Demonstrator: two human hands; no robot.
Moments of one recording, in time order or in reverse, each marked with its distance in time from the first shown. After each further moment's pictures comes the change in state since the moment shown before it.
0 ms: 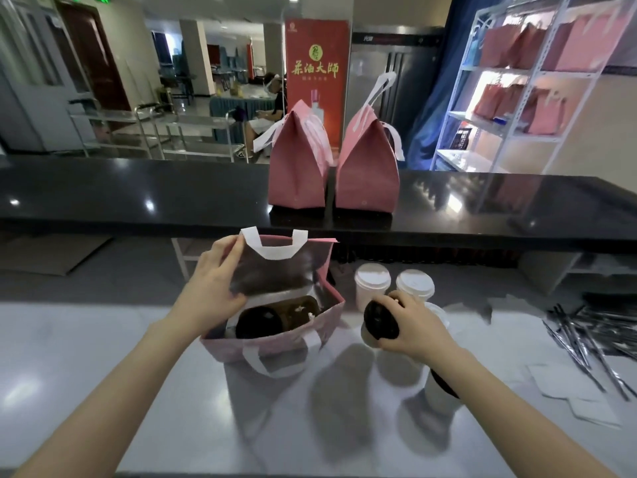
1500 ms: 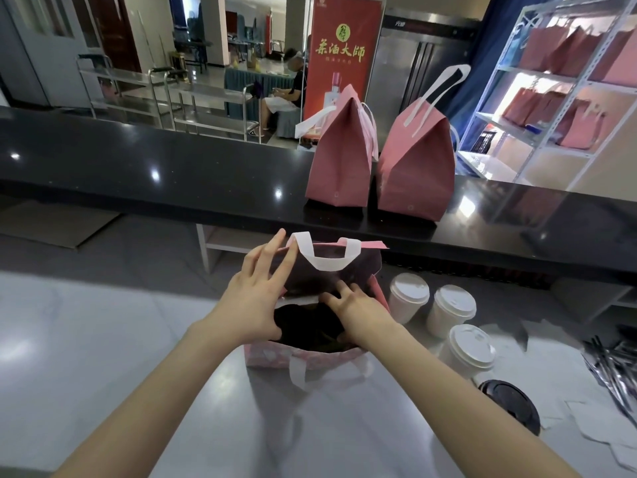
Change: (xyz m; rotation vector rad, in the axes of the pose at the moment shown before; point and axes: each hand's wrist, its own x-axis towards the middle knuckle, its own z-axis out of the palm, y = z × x) left_hand 0.008 -0.026 0.012 0.154 -0.165 0.074; right_hand 0.111 -0.144 0.024 -0.358 -0.250 -0.190
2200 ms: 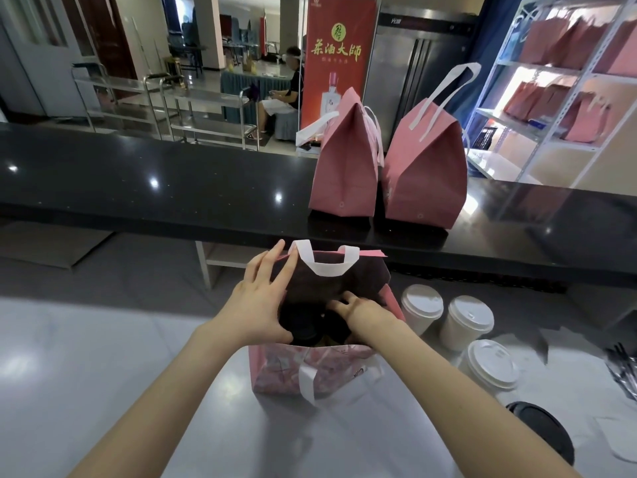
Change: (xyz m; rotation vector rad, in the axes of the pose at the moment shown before) left_hand 0.036 -0.030 0.011 -0.095 -0.090 -0.038; right_hand 0.054 0.018 0.006 0.081 -0.253 0.074
